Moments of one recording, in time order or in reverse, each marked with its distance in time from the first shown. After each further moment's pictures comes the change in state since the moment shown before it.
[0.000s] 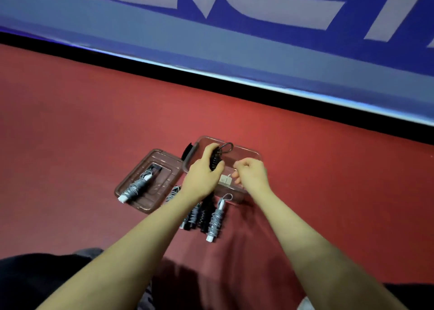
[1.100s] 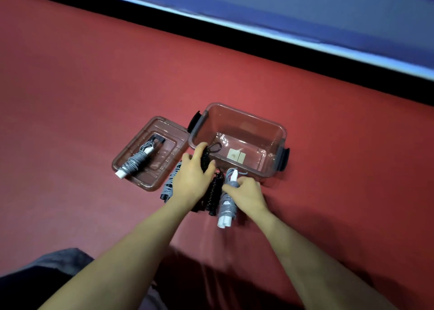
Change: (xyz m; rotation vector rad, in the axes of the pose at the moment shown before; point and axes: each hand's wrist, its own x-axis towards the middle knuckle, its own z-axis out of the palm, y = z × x) left_hand 0.010 -0.107 0.038 0.157 0.048 -0.242; right_hand 0.016 0.108 0.080 -0.283 -0.174 0.195
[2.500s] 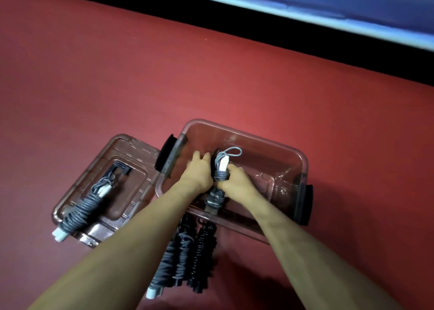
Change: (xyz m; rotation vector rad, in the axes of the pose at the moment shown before) left_hand 0.206 -0.010 0.110 0.326 -0.488 -0.060; right_hand 0.216 -0.010 0.025 0.071 -0.149 -0.028
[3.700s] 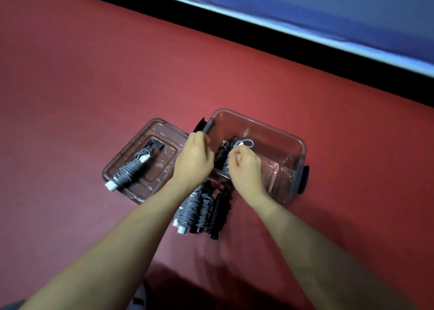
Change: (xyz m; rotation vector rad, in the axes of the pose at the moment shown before) left_hand -0.138 -0.031 -0.034 -0.267 0.597 0.206; right_hand -0.125 -0.048 0.008 -0.198 0.407 -0.390
